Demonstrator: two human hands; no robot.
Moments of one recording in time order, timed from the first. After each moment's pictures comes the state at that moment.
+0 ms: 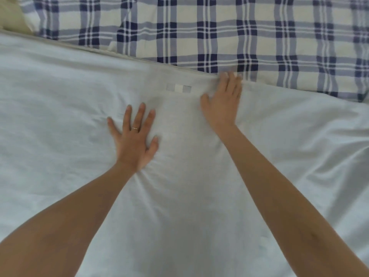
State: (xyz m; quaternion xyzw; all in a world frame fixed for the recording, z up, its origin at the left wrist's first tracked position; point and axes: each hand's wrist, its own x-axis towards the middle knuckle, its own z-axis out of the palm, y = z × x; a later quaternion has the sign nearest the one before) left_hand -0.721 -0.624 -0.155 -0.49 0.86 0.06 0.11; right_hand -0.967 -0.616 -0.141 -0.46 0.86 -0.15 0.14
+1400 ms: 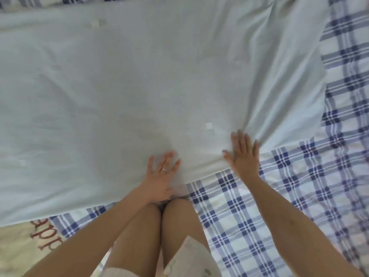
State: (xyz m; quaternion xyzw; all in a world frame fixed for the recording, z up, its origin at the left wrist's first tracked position) left_hand -0.674 -0.306 -0.089 -0.11 0.93 0.20 0.30; right_hand -0.926 -0.117 -0.113 -0.38 0.89 0.13 0.22
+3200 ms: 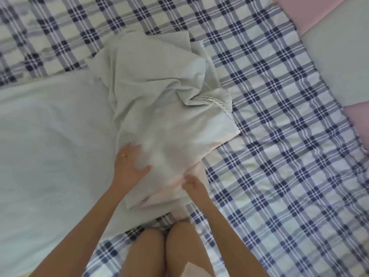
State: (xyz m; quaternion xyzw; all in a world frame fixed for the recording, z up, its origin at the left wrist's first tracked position) left_hand -0.729 -0.430 -0.035 -0.38 0.84 0.36 0.14; right_hand -0.816 -0.209 -0.052 0.09 0.74 -0.38 0.54
